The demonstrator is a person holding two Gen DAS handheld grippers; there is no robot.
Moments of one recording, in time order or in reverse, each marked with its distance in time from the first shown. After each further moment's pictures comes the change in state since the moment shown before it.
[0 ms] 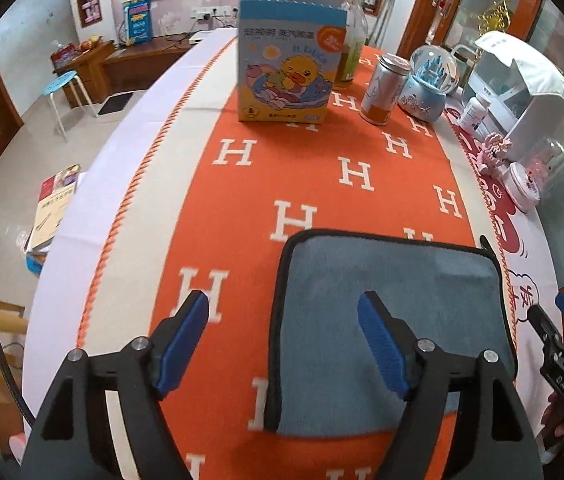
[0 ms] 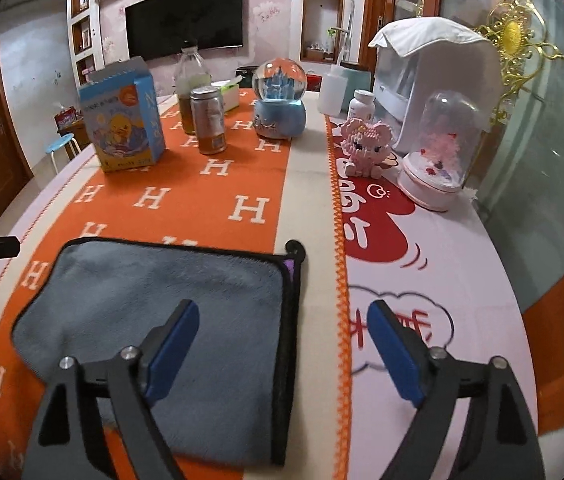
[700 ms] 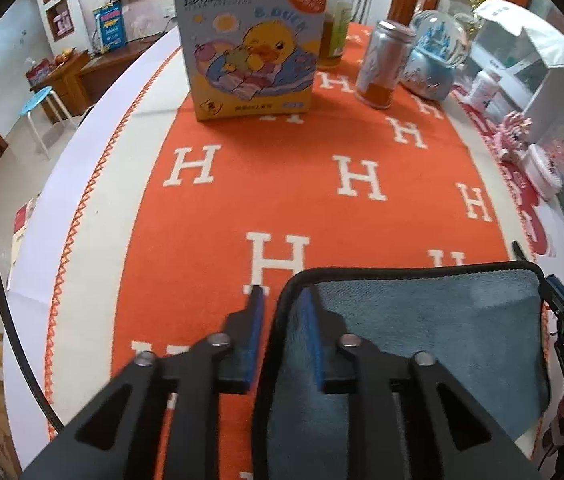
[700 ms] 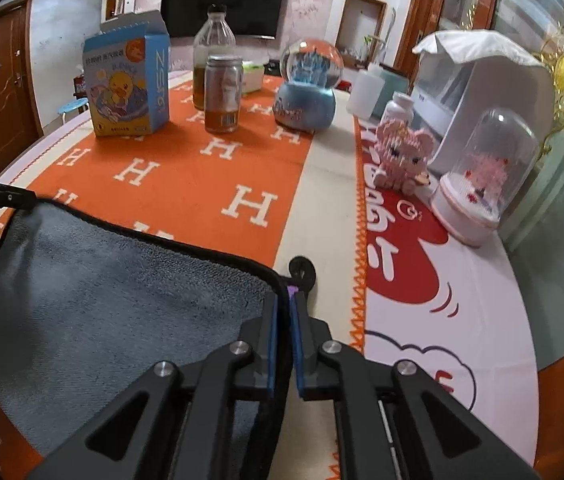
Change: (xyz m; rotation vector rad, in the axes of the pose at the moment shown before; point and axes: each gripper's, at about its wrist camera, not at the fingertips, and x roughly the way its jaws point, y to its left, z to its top) left arm 0.091 -0.022 0.043 0.092 0.040 0.017; right arm 0.077 0.003 0.009 -0.160 0.004 -0.003
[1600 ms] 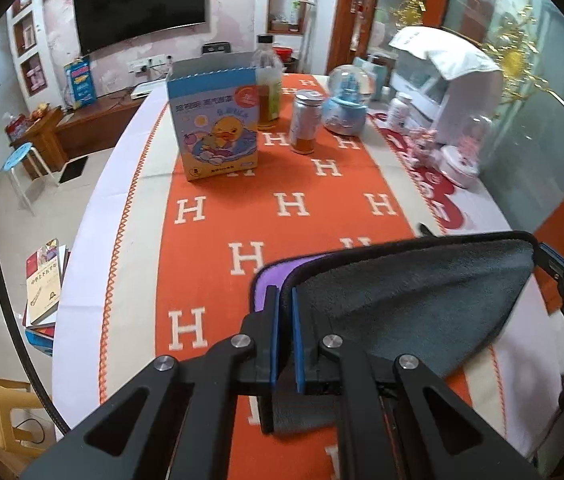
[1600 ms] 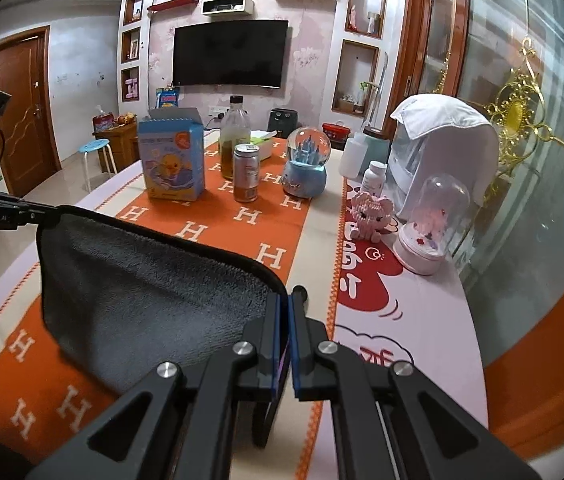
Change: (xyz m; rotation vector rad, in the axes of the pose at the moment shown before) left arm -0.145 -0.008 -0.038 0.137 -0.154 -0.098; right arm -0.151 -0.004 0.001 0.007 -0.168 0.031
